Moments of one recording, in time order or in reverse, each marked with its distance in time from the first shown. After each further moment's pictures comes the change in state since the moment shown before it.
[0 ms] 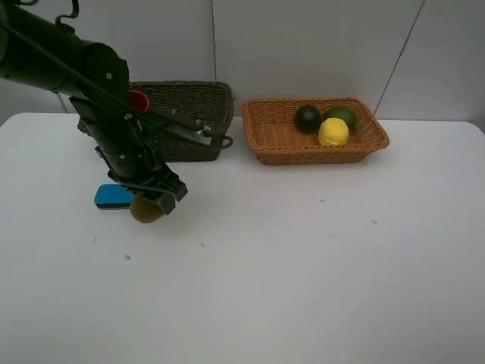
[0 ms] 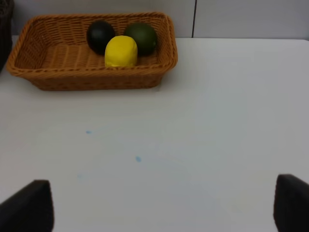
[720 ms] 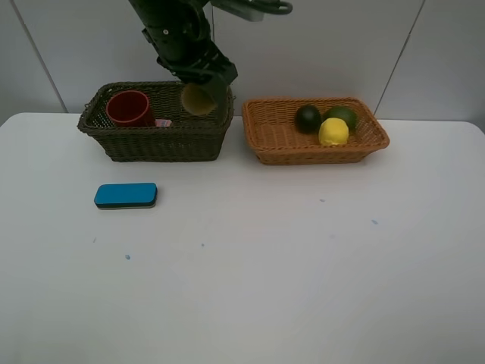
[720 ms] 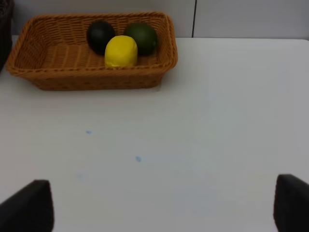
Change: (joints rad) left arm -0.045 0.127 -0.633 0.001 0.204 0.100; right arm 0.000 0.000 0.000 0.000 0.000 0.000
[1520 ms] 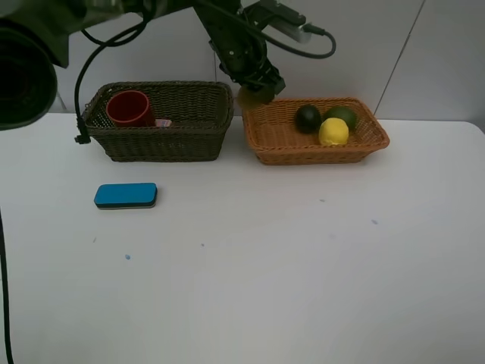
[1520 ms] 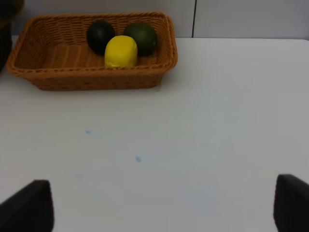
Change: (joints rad) left arm -0.043 0.437 -0.547 -0.023 0.003 0.103; right arm 0.000 0.000 0.000 0.000 0.000 0.000
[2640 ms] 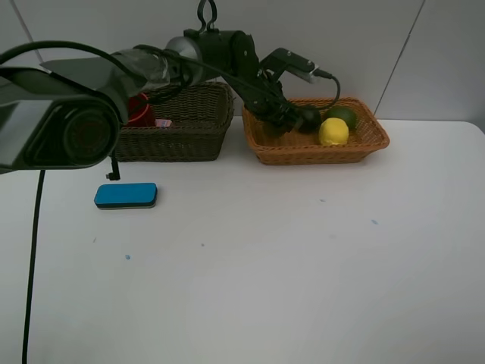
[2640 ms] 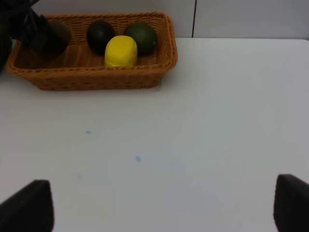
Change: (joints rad) left arm -0.015 0.208 -0.039 -0.121 -0.268 0.005; right arm 0.000 0.000 0.000 0.000 0.000 0.000
